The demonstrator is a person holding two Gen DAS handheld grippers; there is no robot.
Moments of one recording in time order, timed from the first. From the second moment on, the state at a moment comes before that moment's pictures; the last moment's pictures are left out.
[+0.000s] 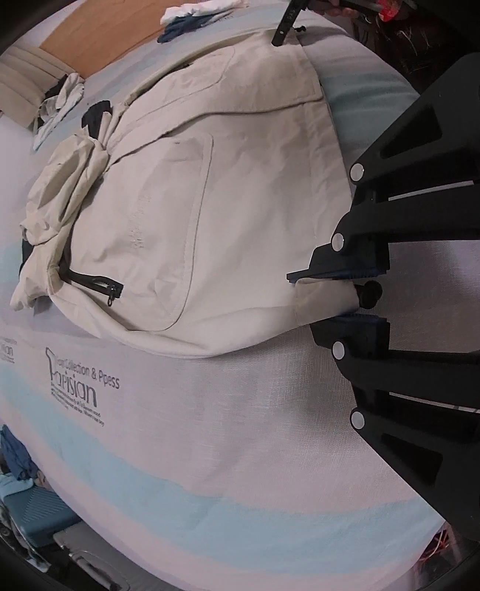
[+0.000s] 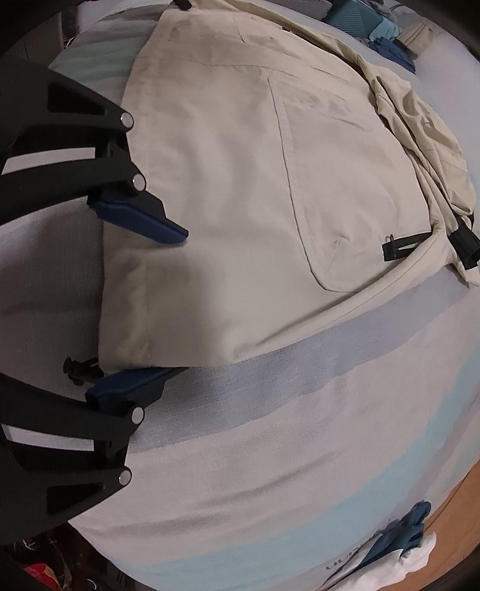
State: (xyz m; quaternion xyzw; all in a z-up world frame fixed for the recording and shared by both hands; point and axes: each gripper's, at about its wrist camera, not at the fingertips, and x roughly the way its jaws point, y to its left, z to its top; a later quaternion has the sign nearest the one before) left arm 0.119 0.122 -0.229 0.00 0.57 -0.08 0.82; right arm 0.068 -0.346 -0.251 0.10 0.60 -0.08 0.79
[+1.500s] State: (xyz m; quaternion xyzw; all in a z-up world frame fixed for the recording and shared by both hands) left arm 0.133 0.104 -0.156 0.02 0.54 -0.11 0.83; right arm 0.096 -0.333 -0.153 0.06 0.57 -0.06 0.82
